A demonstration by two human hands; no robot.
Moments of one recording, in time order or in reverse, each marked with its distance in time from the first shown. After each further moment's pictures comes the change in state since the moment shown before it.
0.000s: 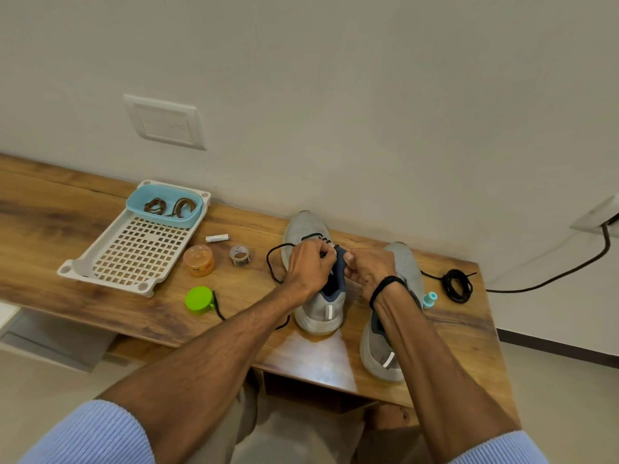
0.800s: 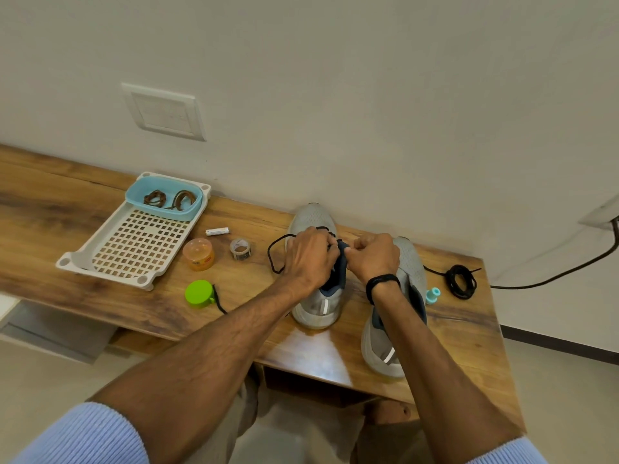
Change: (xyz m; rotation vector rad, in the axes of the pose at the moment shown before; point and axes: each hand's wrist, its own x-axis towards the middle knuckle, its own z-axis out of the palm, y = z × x) left_hand 0.002 0.007 -0.004 0.343 -0.006 0.089; right_hand -0.014 -0.004 -0.001 -0.659 0.172 -0.393
